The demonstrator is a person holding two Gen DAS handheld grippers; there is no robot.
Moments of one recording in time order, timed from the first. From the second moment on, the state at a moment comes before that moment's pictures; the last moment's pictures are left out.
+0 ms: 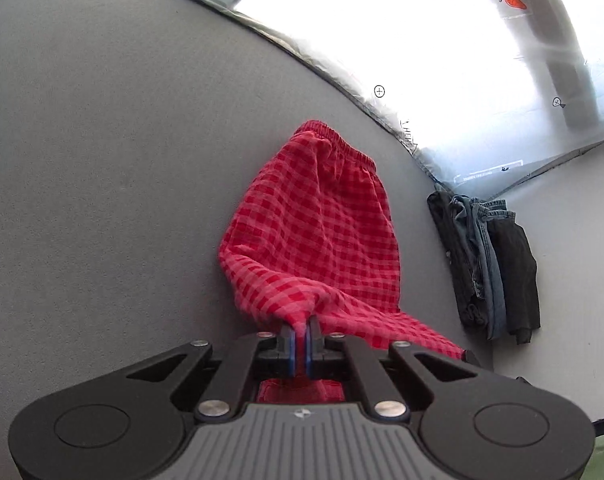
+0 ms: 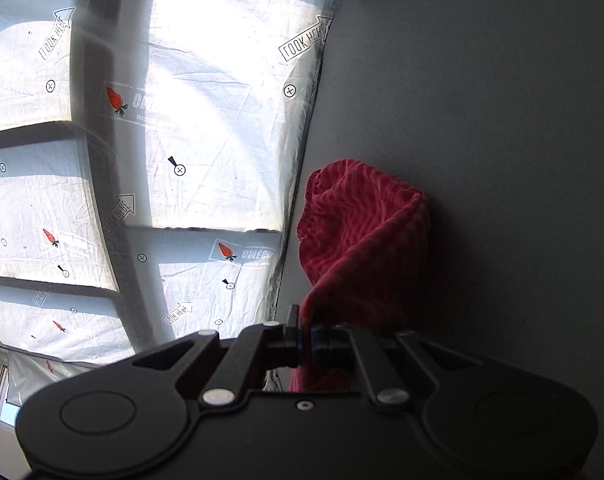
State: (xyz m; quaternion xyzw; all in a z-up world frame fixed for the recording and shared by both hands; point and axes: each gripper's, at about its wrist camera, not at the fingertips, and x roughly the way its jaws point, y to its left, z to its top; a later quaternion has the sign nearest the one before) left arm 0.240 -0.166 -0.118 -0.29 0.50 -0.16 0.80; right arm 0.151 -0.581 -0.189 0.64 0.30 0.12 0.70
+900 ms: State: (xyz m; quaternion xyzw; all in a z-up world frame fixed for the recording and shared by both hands) left arm 0.426 -0.175 -0.182 -0.39 0.50 -0.07 0.77; right arm 0.372 -0.626 -0.260 0.69 0.35 0.08 0.63
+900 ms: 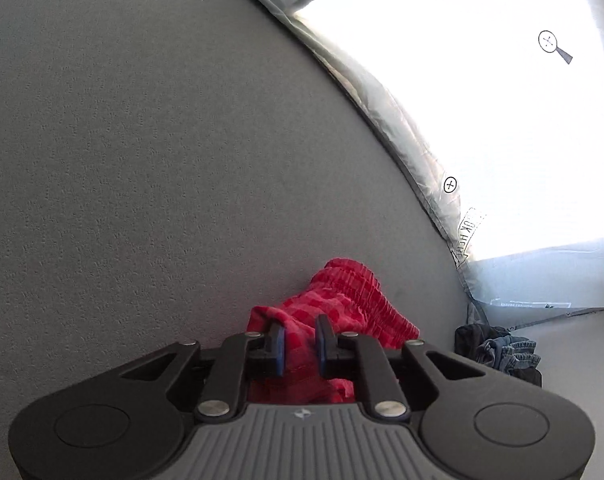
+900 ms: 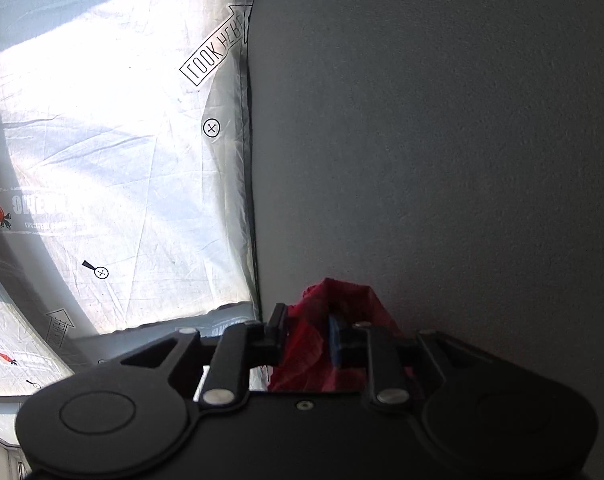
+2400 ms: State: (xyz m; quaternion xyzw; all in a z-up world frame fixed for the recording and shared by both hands) left arm 0.424 -0.249 -0.179 -0.03 0.43 -0.19 0.88; right arm 0.381 -0.545 -0.182 0.22 0.43 0.11 0.87
